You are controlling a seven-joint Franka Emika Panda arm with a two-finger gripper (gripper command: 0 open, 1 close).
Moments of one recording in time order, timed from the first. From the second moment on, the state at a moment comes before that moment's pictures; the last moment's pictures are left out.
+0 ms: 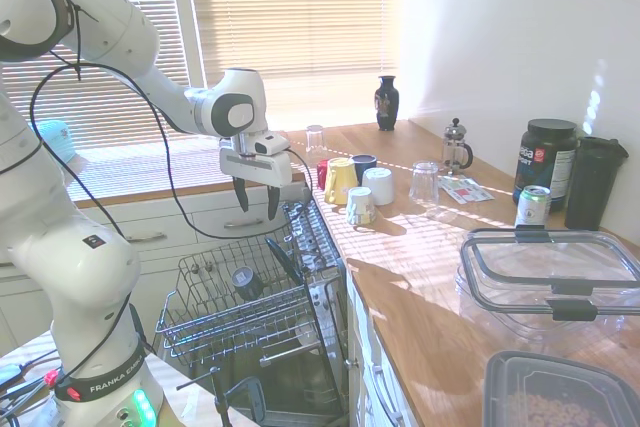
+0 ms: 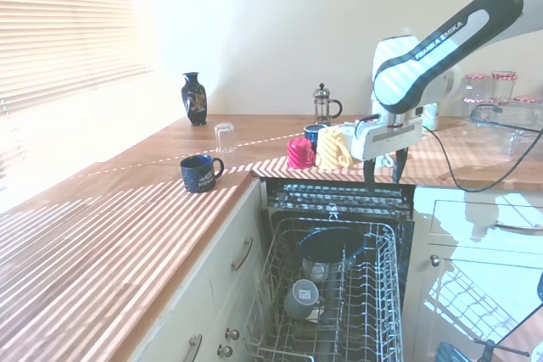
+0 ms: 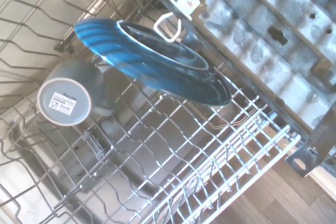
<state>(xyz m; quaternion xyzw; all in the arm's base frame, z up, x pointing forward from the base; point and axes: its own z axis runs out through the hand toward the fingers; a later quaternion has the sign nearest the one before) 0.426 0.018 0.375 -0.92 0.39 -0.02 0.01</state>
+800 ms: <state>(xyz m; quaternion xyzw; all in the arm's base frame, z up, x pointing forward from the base) 0.413 0.126 0.275 -0.97 0.23 -0.07 -0.04</state>
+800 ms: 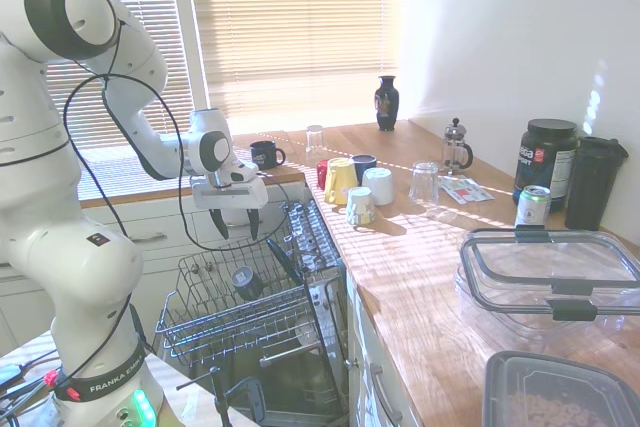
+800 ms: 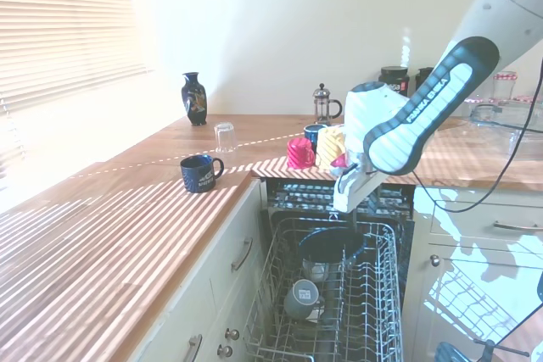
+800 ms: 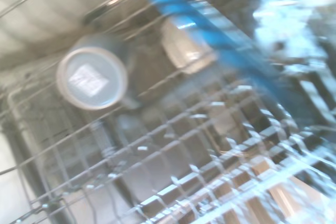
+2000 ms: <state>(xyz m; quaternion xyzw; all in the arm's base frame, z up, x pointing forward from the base) 0.489 0.200 0.077 -1.00 0.00 -0.01 -0.10</state>
